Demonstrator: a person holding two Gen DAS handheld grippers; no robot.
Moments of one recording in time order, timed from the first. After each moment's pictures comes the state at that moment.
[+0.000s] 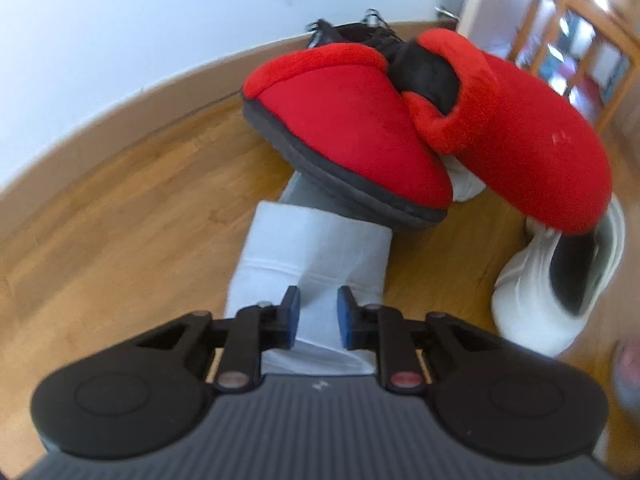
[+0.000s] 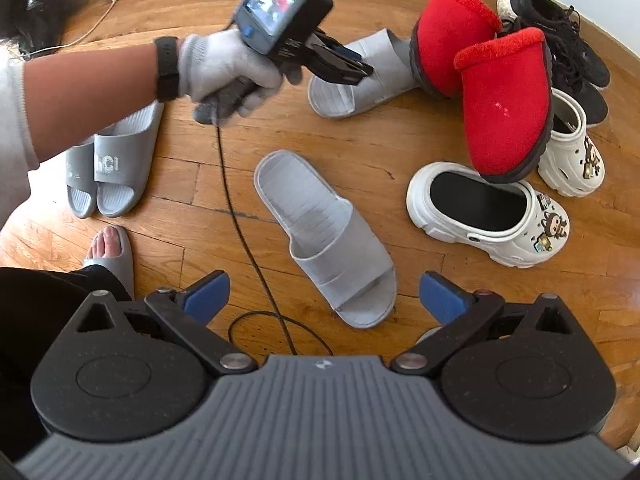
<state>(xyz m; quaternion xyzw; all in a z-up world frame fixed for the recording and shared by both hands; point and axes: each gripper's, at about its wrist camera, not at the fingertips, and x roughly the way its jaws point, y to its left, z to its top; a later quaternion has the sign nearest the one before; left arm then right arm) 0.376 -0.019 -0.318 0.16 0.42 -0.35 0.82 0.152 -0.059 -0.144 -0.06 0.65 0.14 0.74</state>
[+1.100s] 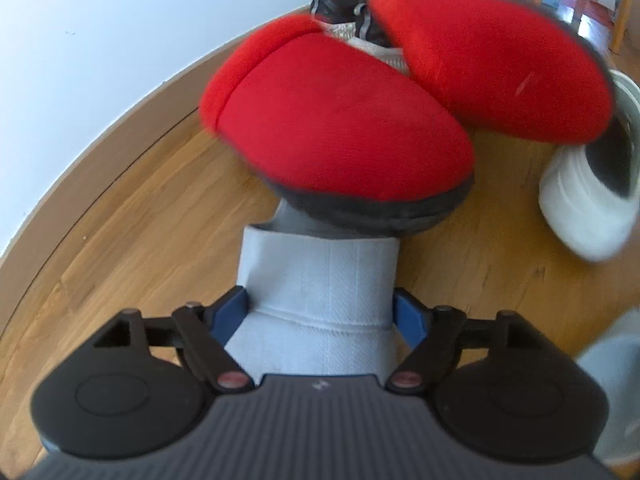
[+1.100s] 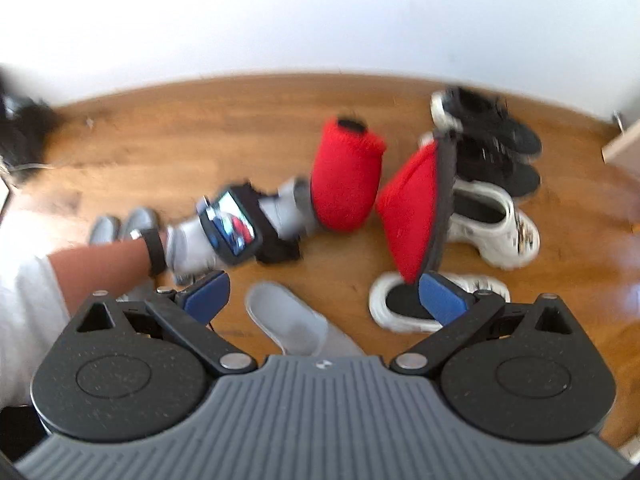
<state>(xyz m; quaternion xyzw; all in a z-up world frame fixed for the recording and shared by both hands) 0.336 0.027 -0.349 0.25 0.43 -0.31 0.81 0.198 -0.063 -0.017 -0.01 0.55 0.07 0.83</state>
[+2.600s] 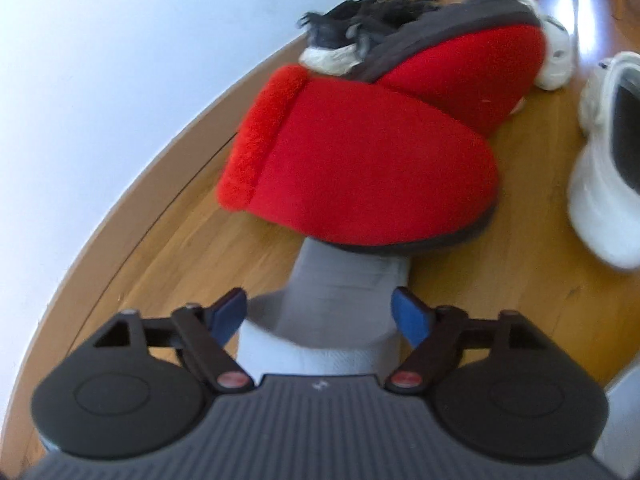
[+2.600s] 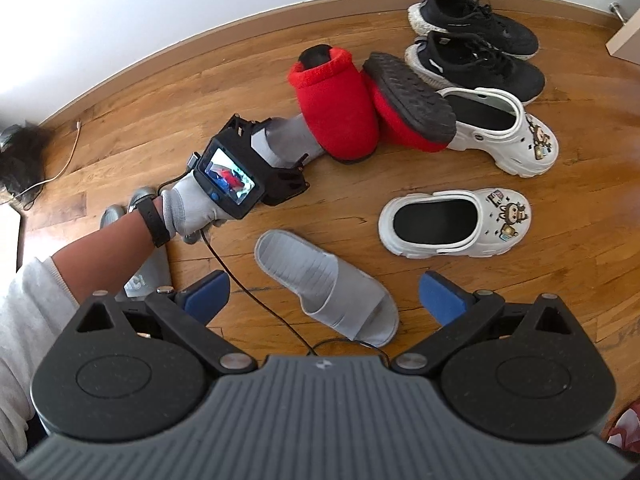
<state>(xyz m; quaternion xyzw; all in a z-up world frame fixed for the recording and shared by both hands) 0.353 0.009 -0.333 0.25 0.41 -0.25 0.84 0.196 -0.097 -0.066 0.07 0.64 0.05 0.76</state>
